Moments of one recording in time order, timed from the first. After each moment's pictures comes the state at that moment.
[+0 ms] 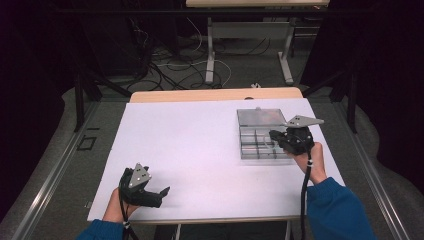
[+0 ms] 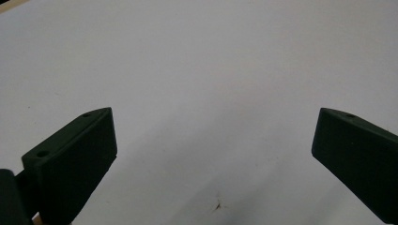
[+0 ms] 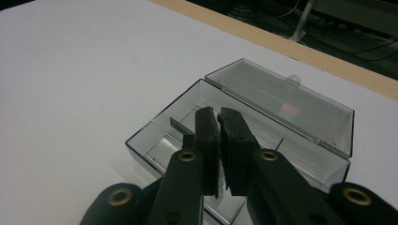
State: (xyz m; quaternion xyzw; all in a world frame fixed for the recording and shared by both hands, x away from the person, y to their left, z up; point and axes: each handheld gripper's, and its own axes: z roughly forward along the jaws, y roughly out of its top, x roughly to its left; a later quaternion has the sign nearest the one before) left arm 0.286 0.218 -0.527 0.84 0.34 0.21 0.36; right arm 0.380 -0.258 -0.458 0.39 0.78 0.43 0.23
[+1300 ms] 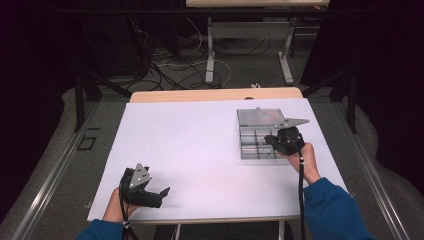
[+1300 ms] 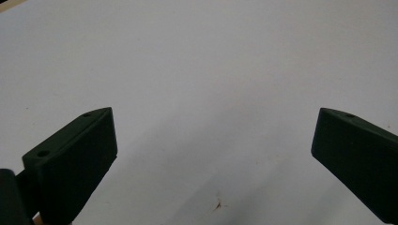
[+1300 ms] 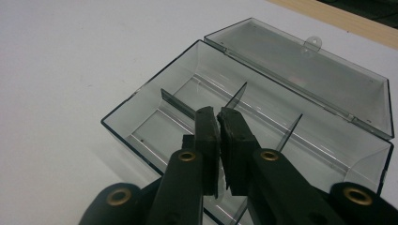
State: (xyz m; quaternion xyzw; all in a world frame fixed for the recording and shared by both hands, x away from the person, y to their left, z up) left arm 0.287 0.217 -0.528 0.84 0.34 0.21 0.36; right arm 0.403 -0.249 -0.491 0.40 0.81 0.38 0.21
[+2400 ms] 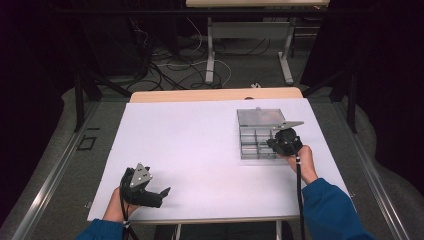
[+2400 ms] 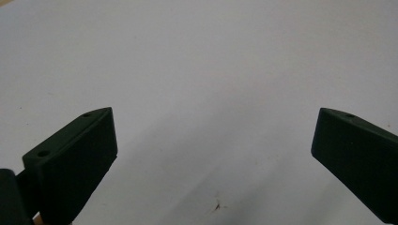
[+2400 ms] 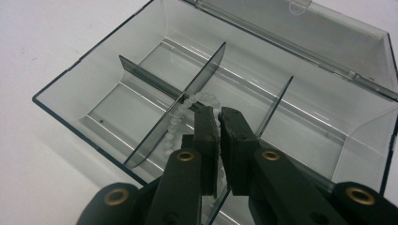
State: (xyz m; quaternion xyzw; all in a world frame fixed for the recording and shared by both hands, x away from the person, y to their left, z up) left arm 0.289 0.217 -0.530 0.85 0.33 0.21 0.36; right arm 0.417 -0.253 -0.518 0.44 0.81 0.33 0.21
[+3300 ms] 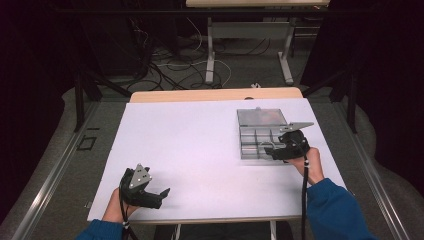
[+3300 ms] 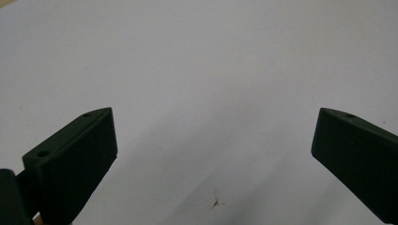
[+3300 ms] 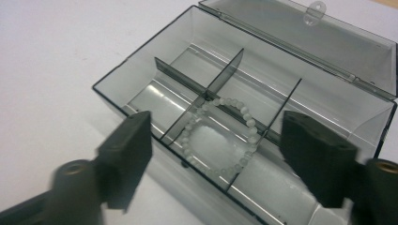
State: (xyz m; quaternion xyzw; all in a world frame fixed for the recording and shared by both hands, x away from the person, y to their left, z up) left arm 0.287 0.218 -0.529 0.85 0.33 0.21 0.36; right arm 0.397 -0.266 -0.499 0.41 0.81 0.37 0.18
